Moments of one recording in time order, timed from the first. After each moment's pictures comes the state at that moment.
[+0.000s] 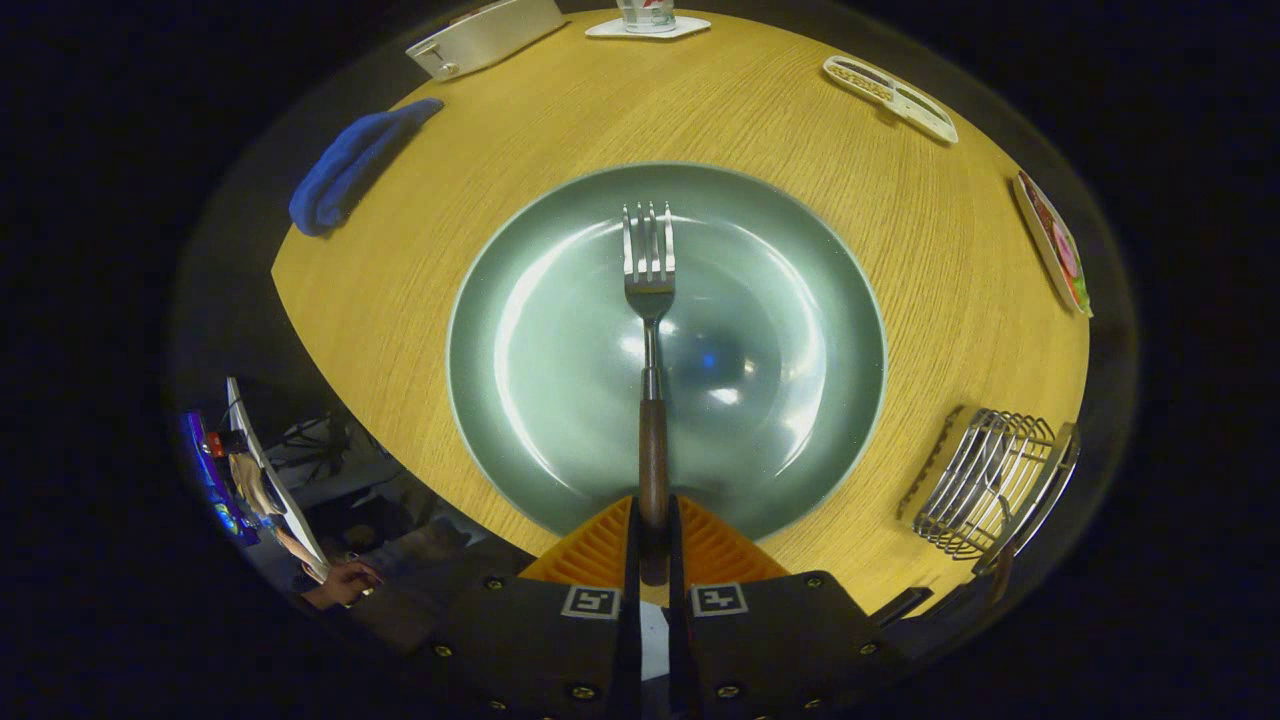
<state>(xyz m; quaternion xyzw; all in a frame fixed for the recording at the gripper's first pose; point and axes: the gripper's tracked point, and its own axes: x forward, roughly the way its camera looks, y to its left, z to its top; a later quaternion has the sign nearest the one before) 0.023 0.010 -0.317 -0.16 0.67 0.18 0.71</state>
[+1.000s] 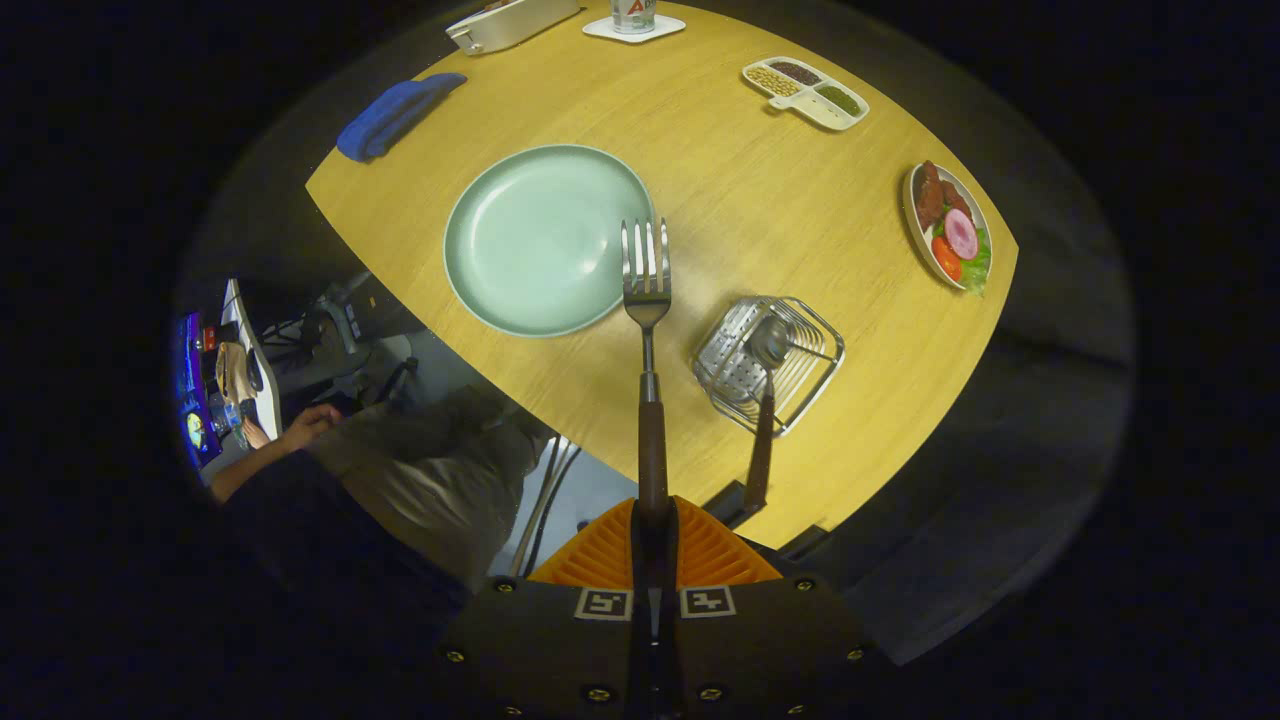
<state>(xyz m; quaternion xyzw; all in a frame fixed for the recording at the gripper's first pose) -0.014 -0.162 -0.152 -0.27 0.72 0.16 0.62</state>
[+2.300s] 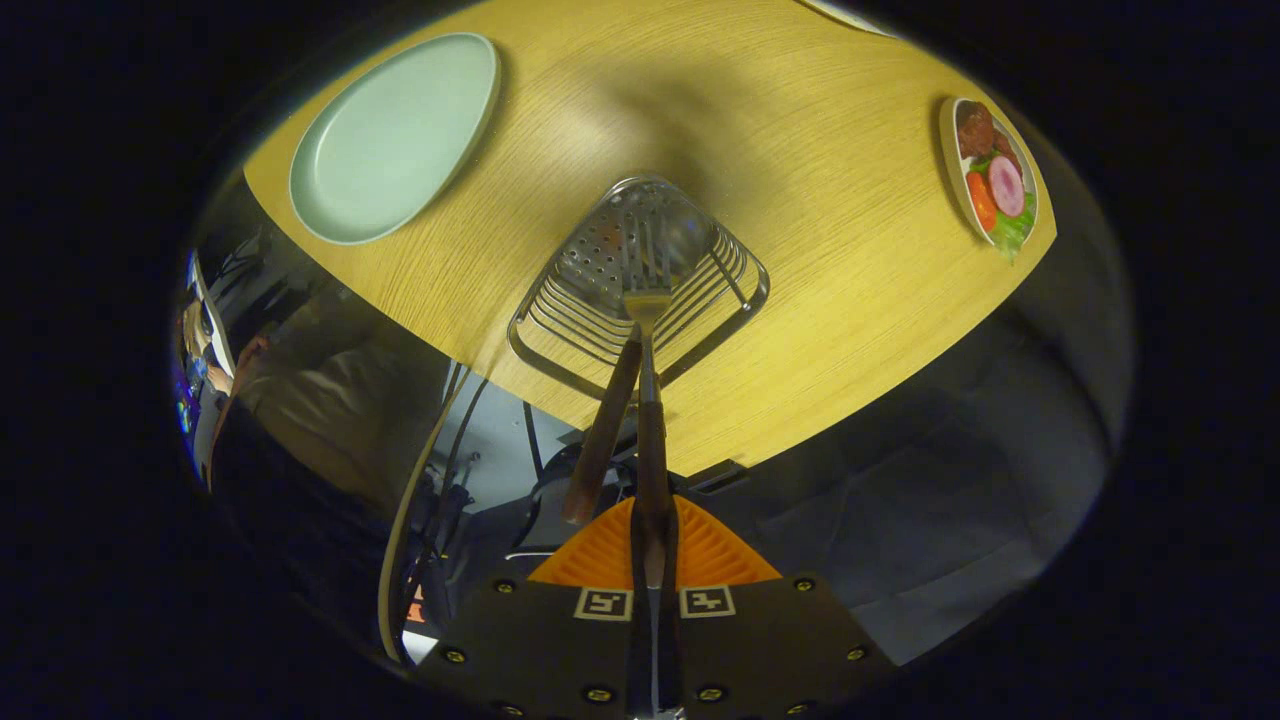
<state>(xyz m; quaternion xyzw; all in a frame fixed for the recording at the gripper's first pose) 0.040 -0.227 -0.183 -0.36 0.82 0.11 0.42</state>
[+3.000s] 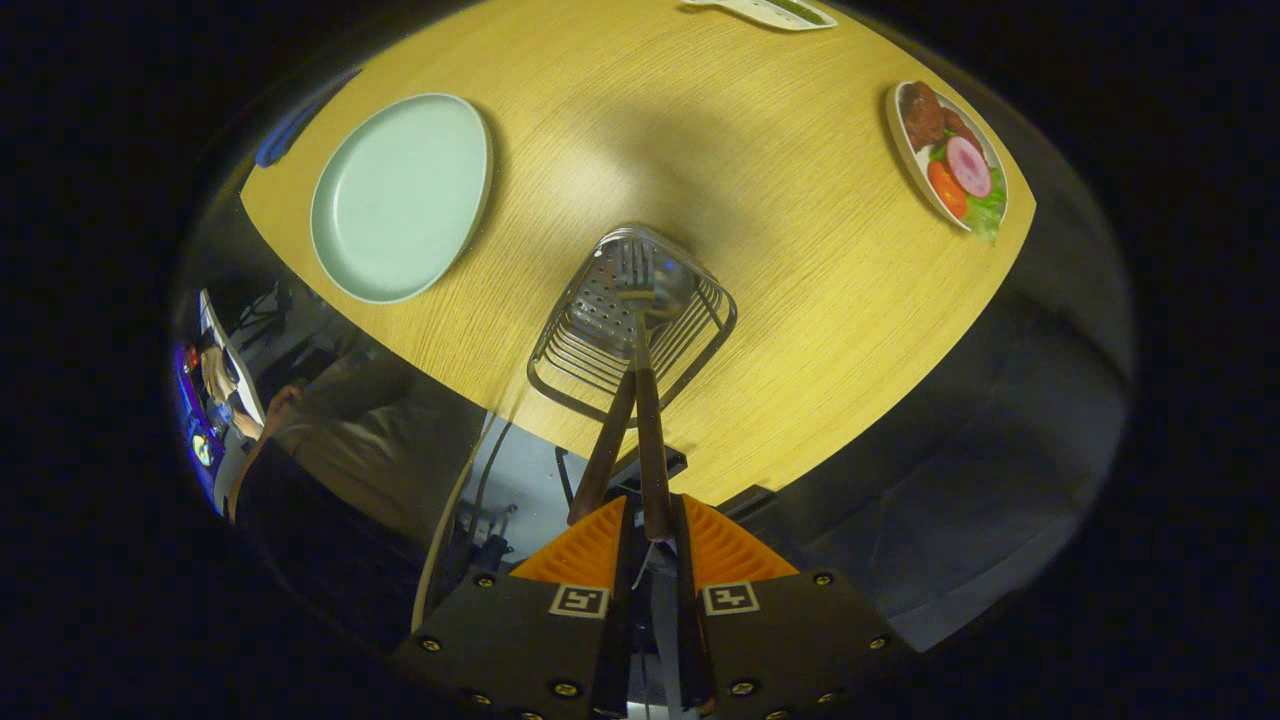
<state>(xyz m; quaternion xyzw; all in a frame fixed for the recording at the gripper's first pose) 0.046 -0.220 -0.175 -0.26 0.79 0.11 0.54</state>
